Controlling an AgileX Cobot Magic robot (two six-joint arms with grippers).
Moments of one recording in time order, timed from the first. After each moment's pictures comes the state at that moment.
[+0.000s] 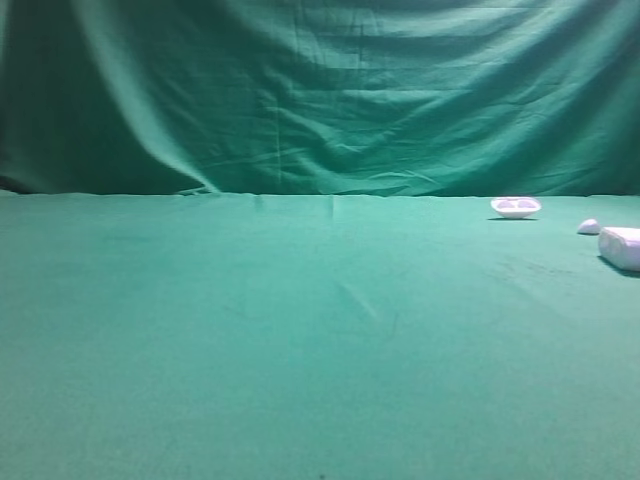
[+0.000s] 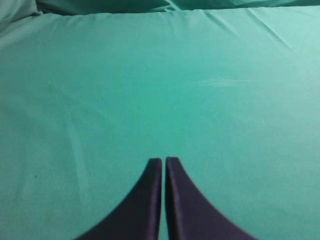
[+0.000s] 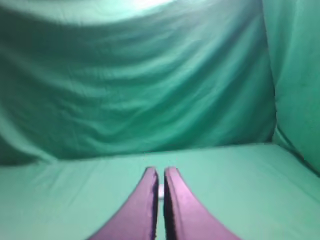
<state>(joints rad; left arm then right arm) -0.13 -0.01 0.02 0.07 0.35 -0.06 0.07 0.23 -0.24 0.03 0.19 0.01</state>
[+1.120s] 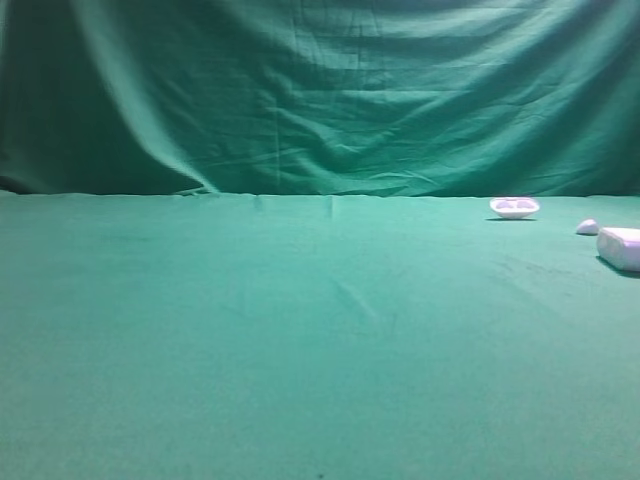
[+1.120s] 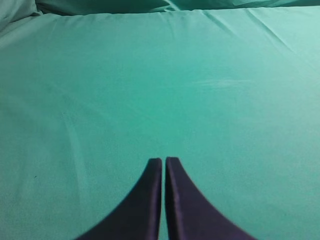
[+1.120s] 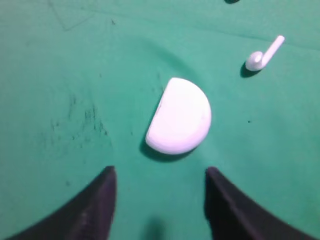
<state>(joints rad) -0.13 -0.01 0.02 0.07 0.35 -0.06 0.22 1.46 -0.83 0.03 0.60 -0.06</state>
